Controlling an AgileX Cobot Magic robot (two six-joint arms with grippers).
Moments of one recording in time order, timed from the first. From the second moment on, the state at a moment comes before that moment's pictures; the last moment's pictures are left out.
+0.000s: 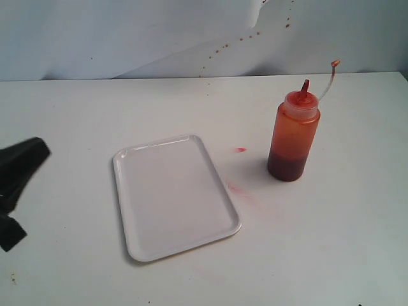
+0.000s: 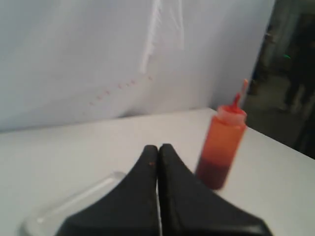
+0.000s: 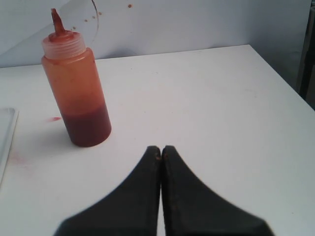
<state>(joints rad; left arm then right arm) 0.01 0.98 -0.11 0.80 -0.94 -0.74 0.01 0.00 0.00 -0.03 0.34 0.11</state>
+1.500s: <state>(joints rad) -0.27 2.13 -1.00 1.09 -1.16 -0.58 0.01 0.00 0.00 -0.03 0.34 0.11</state>
